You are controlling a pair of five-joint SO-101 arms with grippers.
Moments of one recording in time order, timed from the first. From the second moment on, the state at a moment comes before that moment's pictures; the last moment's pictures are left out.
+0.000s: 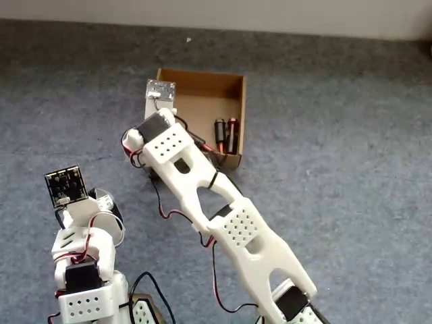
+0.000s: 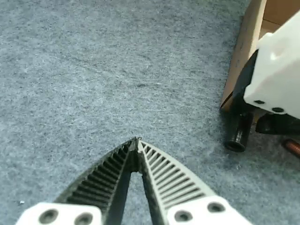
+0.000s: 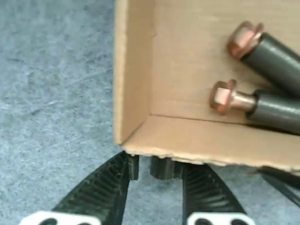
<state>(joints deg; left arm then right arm) -18.3 -103.8 96.0 54.6 12.5 -46.9 58.9 -67.3 89.4 -41.3</state>
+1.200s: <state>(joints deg) -18.3 -103.8 96.0 54.6 12.5 -48.6 66.4 -83.6 99.9 -24.5</state>
